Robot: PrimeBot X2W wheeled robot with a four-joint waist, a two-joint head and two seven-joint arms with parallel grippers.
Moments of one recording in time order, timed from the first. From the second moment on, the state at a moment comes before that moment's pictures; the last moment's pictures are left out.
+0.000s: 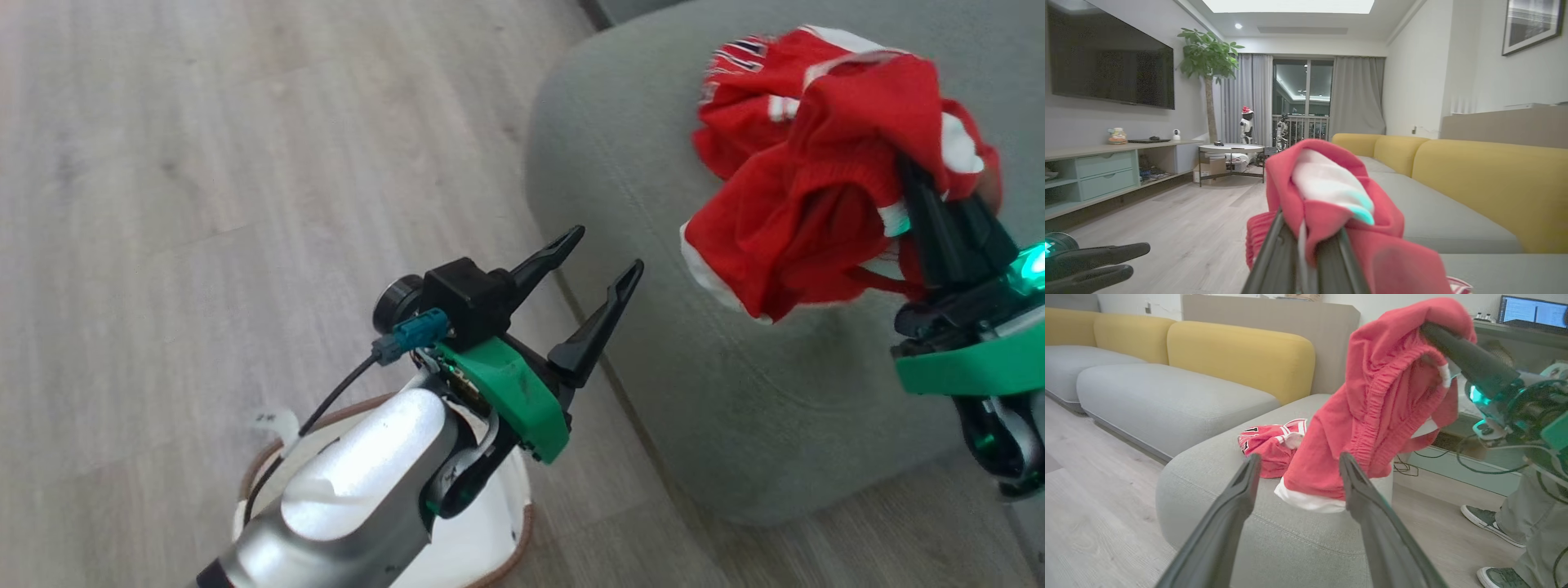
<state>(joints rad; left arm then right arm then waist) -0.57 0.16 -0.90 0.21 -0.64 0.03 -0.14 -0.27 -0.48 0.20 -0.10 0.53 0.13 -0.26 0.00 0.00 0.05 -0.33</state>
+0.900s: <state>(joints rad) -0.66 0.14 -0.92 0.27 -0.62 0.02 -0.17 -0.50 -0.61 0.16 -0.09 0.57 0.13 -0.26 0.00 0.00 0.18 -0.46</state>
